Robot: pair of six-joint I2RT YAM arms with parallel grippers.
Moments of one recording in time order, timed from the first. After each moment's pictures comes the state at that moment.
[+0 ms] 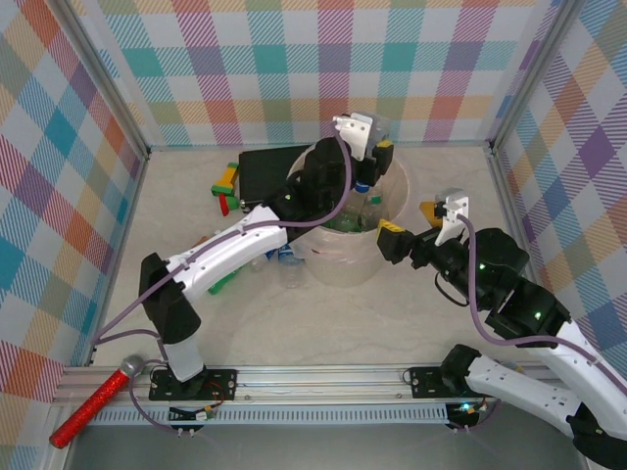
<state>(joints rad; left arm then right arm) -0.91 1.79 1.79 -0.07 -0.36 -0.13 0.85 0.69 1.07 -0.50 0.27 0.26</state>
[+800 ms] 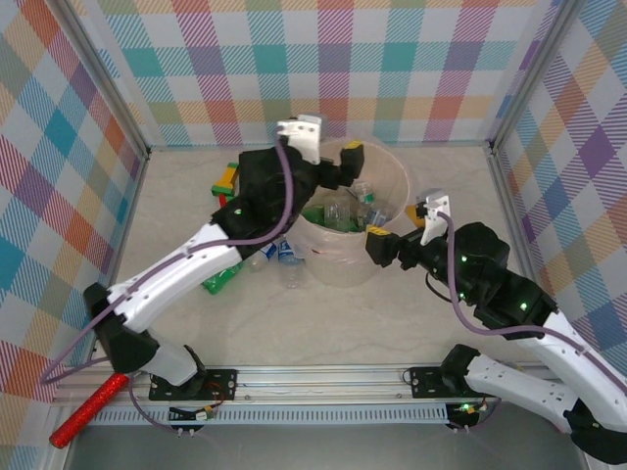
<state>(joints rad) -0.86 1.46 1.56 -0.14 -0.43 -0.22 0.85 0.75 1.06 -0.51 0.19 0.25</state>
